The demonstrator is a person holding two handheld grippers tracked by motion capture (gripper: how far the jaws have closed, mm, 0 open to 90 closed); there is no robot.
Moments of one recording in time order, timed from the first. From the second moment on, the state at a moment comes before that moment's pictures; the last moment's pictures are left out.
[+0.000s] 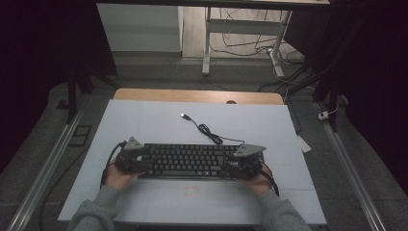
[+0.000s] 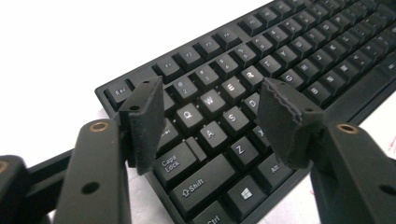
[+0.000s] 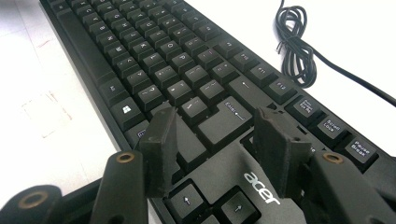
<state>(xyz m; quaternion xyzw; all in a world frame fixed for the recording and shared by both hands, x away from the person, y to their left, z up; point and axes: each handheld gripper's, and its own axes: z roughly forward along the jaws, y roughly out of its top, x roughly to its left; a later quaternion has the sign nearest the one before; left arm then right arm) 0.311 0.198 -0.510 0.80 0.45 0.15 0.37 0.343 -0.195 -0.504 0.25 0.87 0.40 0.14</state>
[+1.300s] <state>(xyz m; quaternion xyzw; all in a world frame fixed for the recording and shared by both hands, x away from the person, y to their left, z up) 0.319 0.189 -0.524 0.83 0.43 0.14 0.33 0.343 -0.194 -0.505 0.25 0.87 0.40 0.14</state>
